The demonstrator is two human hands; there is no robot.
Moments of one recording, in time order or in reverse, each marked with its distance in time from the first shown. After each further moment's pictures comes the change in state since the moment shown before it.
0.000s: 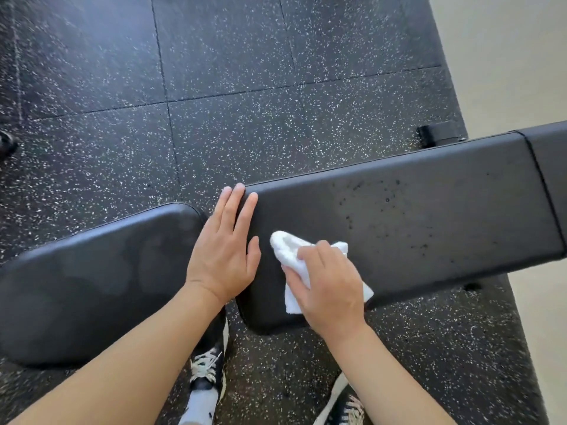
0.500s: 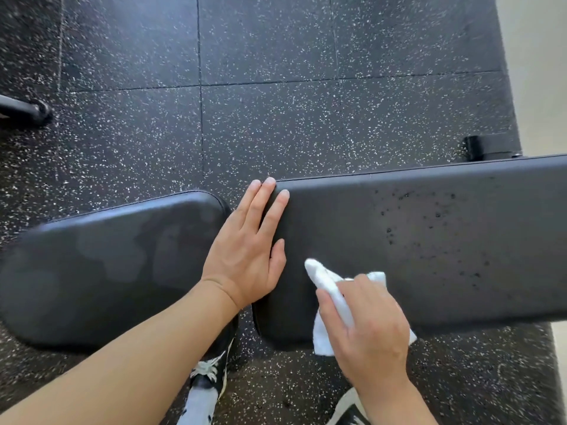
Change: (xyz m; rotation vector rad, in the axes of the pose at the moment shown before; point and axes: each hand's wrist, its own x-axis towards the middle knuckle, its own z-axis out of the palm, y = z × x) left_hand 0.000 -0.001 0.005 0.016 0.021 0.023; right_hand -0.022 0.004 -0.006 0.116 0.026 0.033
